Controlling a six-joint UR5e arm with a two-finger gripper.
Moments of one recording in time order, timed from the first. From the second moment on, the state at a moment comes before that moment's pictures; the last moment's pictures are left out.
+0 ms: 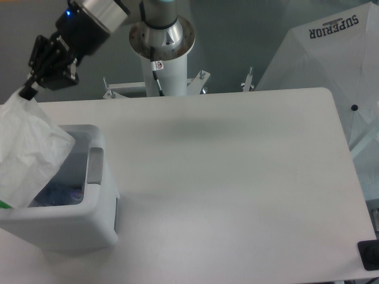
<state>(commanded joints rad) 2.32 -1.54 -1.81 -0.78 0.58 1.04</state>
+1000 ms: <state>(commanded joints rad) 2.39 -1.55 -1.80 -0.90 0.58 0.93</state>
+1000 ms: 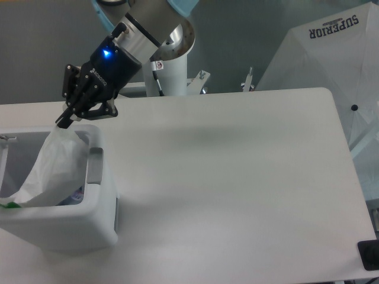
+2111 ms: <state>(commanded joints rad) 2.66 -1.54 -1.75 -0.86 0.57 0.73</state>
